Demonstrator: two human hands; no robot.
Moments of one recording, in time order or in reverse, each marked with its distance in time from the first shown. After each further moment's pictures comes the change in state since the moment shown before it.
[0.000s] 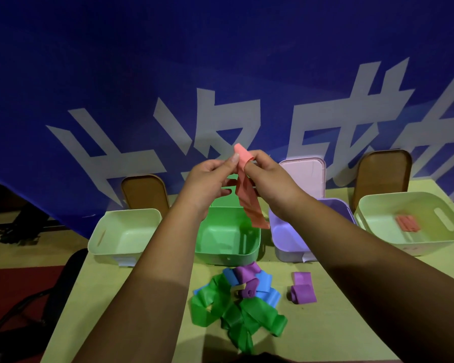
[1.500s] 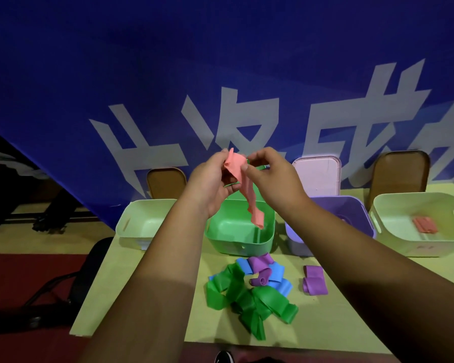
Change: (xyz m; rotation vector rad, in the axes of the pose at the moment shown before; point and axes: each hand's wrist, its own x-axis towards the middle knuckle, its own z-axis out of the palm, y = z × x) left_hand -0.038 -0.001 -0.022 -0.388 0.061 -0.121; right_hand -0.033 0.002 0.032 -0.266 0.189 -0.256
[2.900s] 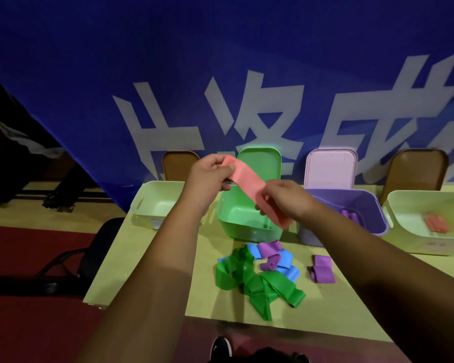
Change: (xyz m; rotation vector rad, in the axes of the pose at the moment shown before) left_hand -0.016 -0.027 -0.078 0.376 0.070 0.277; right_hand -0.038 0.031 0.019 0.012 -0.402 0.349
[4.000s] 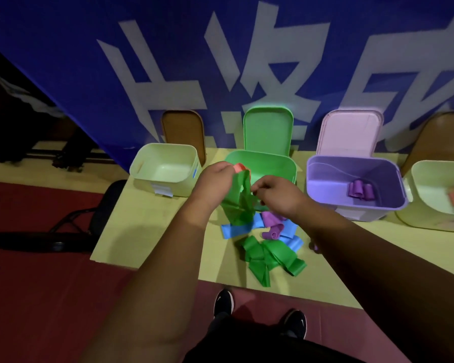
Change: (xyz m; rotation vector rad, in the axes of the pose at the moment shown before) left_hand -0.013 -0.076 0.025 0.328 0.029 -0.273; right_hand 0.022 0.064 0.045 -0.174 -0.072 0.050
